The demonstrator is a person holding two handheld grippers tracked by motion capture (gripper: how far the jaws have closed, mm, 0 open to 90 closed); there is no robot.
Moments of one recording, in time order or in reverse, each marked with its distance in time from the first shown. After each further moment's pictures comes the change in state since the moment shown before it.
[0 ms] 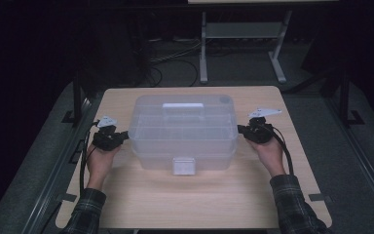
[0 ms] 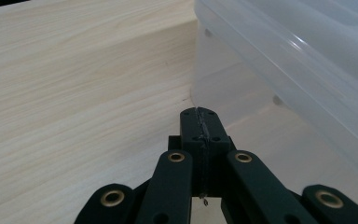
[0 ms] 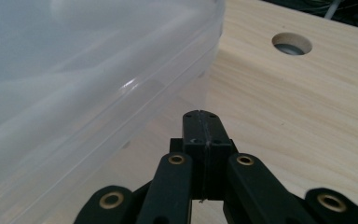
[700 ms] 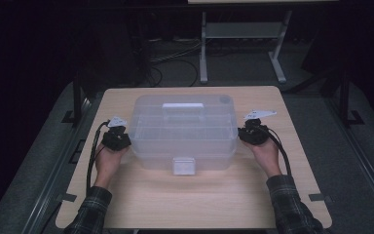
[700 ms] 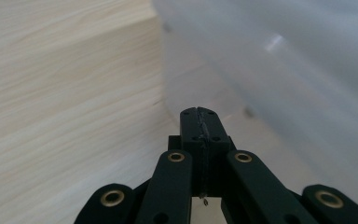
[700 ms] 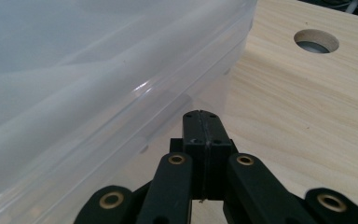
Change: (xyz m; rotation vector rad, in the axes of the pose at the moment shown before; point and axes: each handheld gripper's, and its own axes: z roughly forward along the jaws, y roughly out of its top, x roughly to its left) left arm -0.015 0.006 0.021 0.025 -0.037 0.036; right arm 0.004 -0.002 0.010 -0.004 0.046 -0.006
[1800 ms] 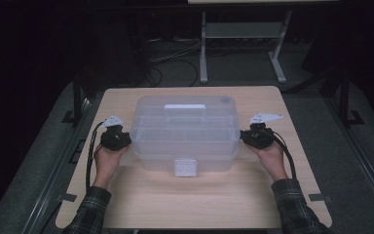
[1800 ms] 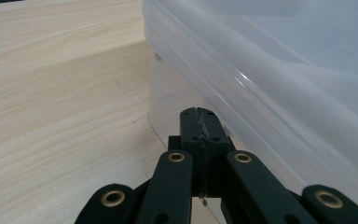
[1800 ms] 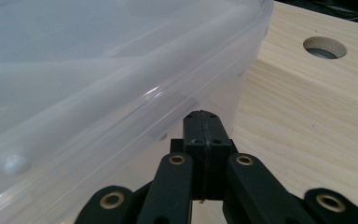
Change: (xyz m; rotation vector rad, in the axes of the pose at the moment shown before) left arm 0.001 -0.001 -0.012 -0.091 -0.101 -0.060; right arm 0.000 -0.010 -0.016 -0.034 0.046 -0.043
